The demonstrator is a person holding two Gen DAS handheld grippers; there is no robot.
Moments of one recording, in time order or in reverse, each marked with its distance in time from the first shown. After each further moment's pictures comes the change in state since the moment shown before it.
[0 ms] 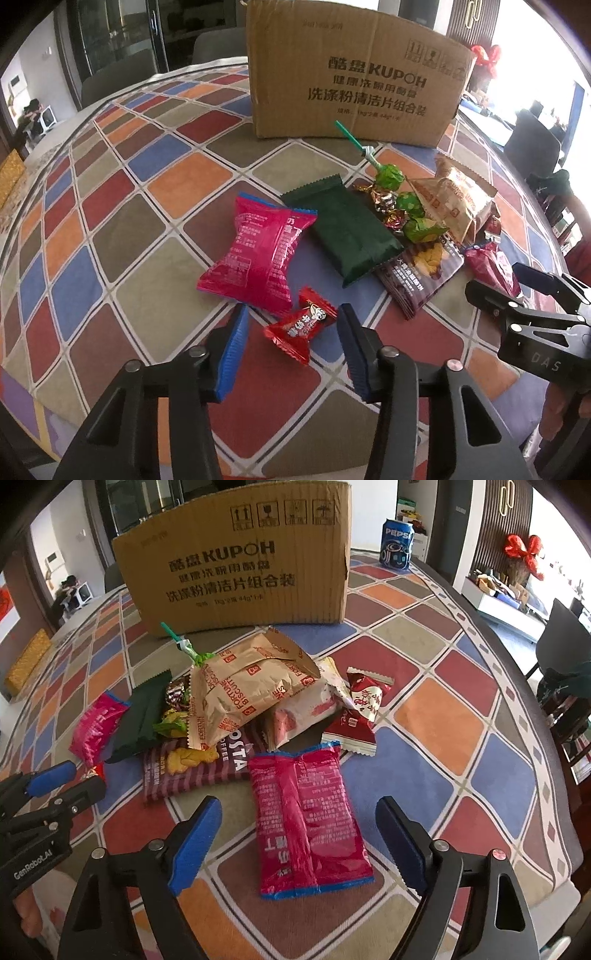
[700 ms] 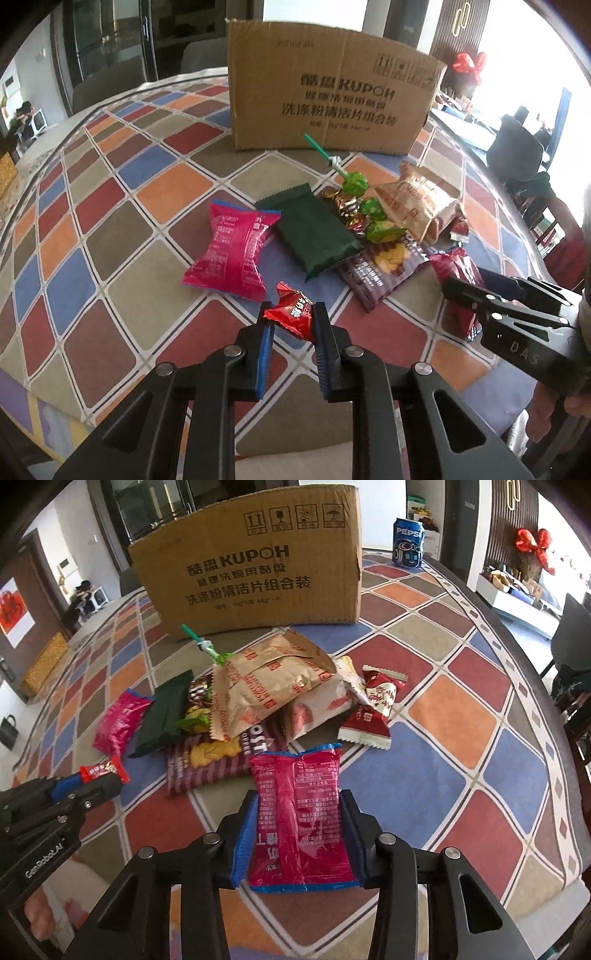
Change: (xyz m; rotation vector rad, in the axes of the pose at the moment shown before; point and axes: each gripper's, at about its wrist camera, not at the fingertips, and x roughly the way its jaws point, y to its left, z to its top) left arm -0.025 -0.013 -0.006 0.010 -0.046 -0.058; right arm -0.011 -0.001 -0.005 0.008 -0.012 0.093
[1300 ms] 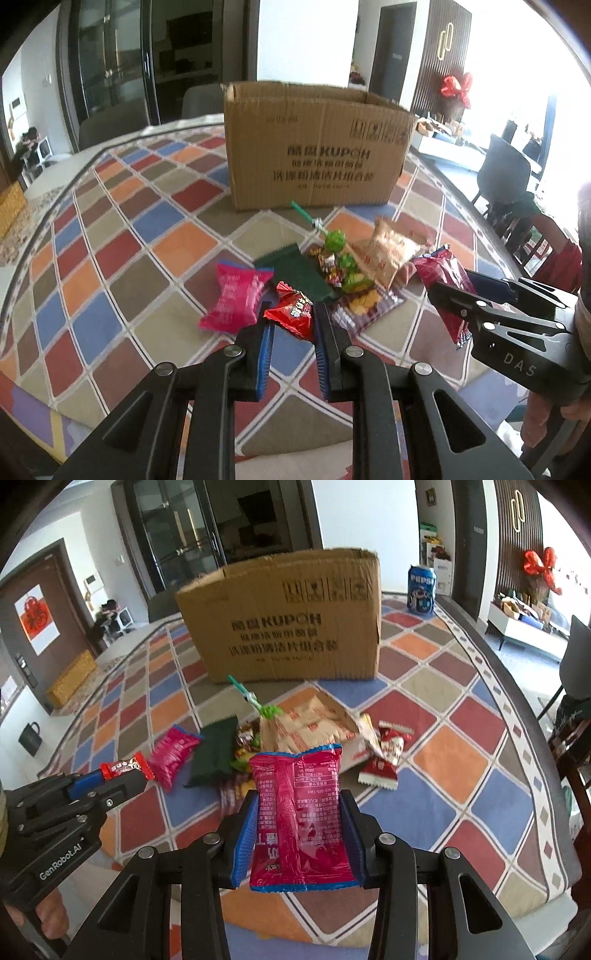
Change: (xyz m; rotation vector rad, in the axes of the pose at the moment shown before) left arm -0.049 -0.010 0.019 0.037 -0.158 0.012; right arm -0.047 0.011 0.014 -0.038 -0.139 0.064
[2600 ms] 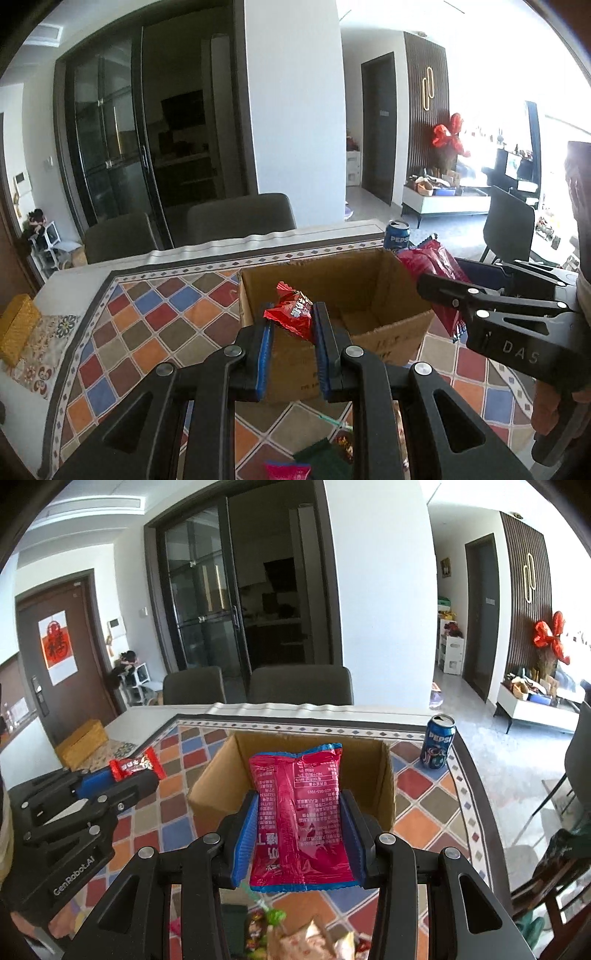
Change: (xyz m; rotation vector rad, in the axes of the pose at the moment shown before) left arm -0.024 0.003 0.187 0.104 -0.275 0.045; right arm -0.039 0.010 0.186 -0.087 -0.277 0.026
